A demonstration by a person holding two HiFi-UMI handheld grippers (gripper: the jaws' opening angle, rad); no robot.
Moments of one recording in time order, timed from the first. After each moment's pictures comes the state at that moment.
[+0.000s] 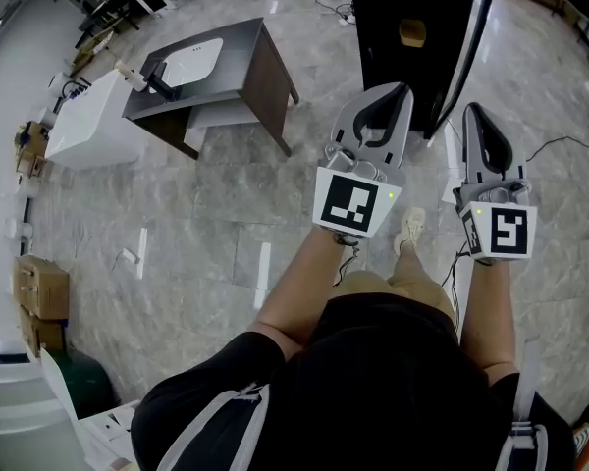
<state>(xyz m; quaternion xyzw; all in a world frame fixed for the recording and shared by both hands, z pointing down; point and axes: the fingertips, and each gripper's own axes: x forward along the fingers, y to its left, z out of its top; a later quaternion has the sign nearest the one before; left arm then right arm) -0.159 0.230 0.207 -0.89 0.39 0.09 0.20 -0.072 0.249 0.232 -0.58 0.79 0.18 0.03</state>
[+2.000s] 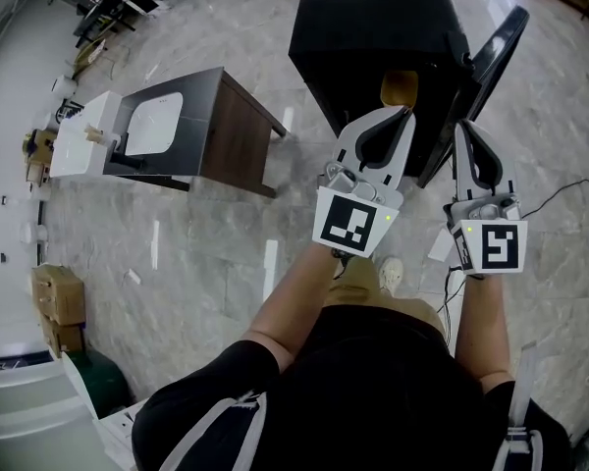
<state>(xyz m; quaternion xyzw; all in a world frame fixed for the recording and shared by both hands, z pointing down) 0.094 -0.285 0.267 -0.90 0.39 -0.02 0.19 0.161 -0.273 0.286 -0.55 0.83 0.09 0.03</state>
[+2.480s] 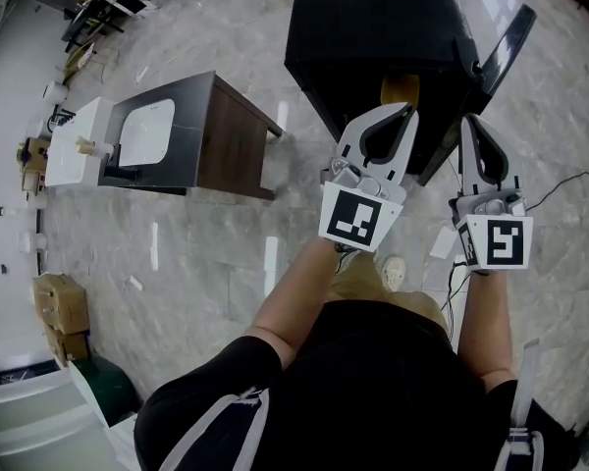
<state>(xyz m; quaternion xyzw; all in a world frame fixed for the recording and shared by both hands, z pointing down) 0.089 -0.349 0.290 -0.91 0.37 -0.04 0.18 0.159 -0.333 0.297 -0.57 0.81 0.09 0.02</state>
